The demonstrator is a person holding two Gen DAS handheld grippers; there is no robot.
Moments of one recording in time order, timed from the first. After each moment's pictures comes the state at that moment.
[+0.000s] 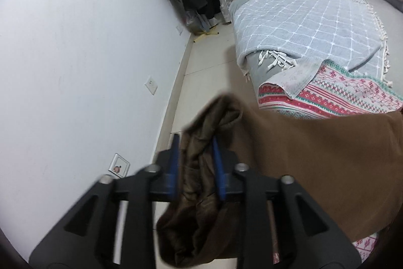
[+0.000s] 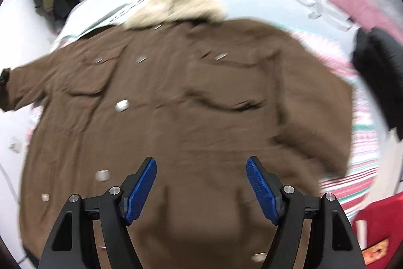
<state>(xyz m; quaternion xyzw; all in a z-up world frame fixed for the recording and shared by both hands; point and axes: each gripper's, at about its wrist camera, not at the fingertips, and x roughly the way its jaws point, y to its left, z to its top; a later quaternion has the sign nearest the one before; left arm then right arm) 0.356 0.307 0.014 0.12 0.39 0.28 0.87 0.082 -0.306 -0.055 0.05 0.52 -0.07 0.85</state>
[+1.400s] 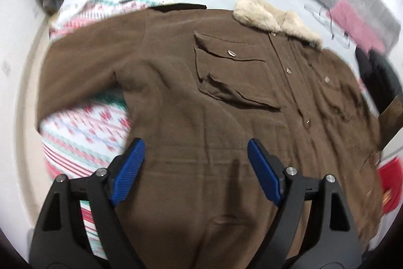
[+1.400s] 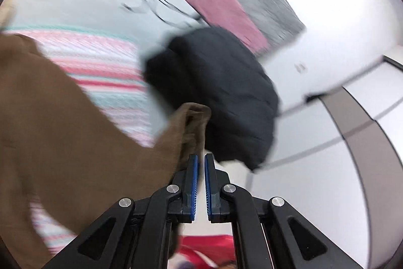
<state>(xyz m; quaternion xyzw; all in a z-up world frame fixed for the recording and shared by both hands) 0.235 0.047 -0.047 0.04 0.49 -0.13 0.86 0.112 -0.549 -0.019 -0.17 0.53 -0.49 0.67</state>
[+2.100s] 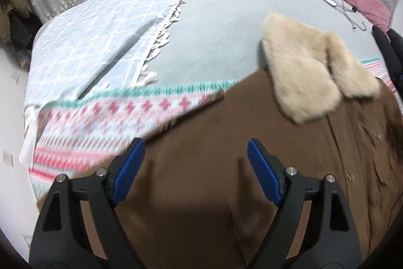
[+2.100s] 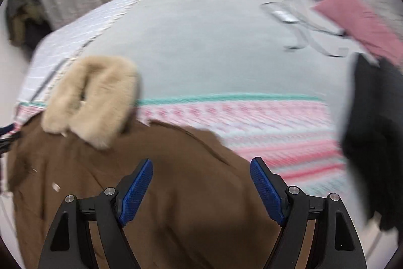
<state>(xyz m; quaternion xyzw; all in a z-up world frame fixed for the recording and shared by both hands) 0.493 -0.020 -0.060 0.15 0.48 -0.17 0.85 0.309 -0.489 -0.054 0.09 0.51 -0.08 0.85</state>
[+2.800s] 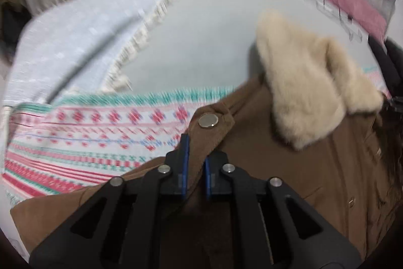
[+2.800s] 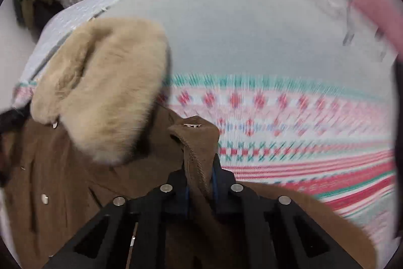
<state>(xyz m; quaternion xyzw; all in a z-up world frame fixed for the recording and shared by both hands) 0.470 -0.019 -0.066 0.09 0.44 -0.19 0.87 0.335 -0.423 -0.127 0.03 0.51 -0.06 0.86</state>
